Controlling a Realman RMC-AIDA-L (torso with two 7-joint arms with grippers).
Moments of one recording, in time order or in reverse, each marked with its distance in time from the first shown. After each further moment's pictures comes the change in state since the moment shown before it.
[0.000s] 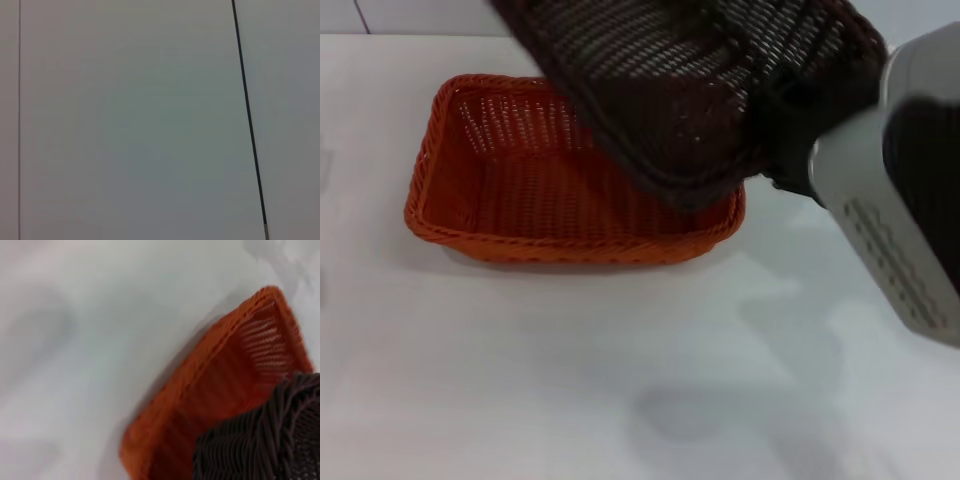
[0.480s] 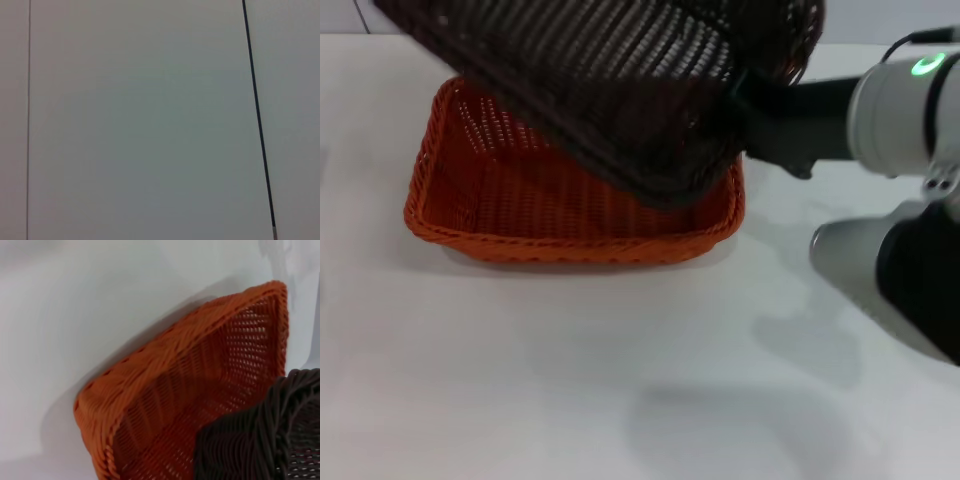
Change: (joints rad) left arm -0.002 0.001 -0.010 0.004 -0.012 -0.004 -0.002; right arm -0.222 0.005 -0.119 0.119 -0.015 0.475 -0.499
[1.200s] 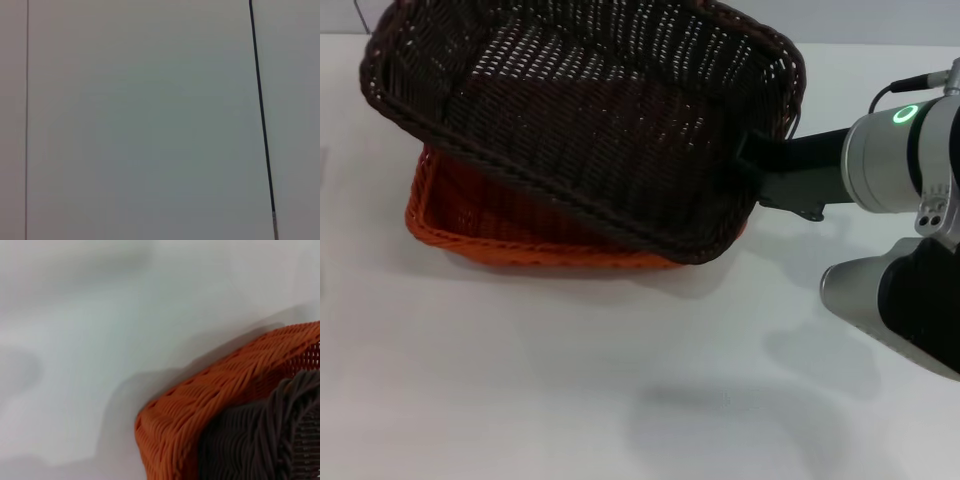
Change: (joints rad) left arm -0.014 0.001 0.001 -0.001 -0.014 -0.050 0.000; right arm 0.038 -0.050 -0.040 0.096 0.027 -0.035 -0.033
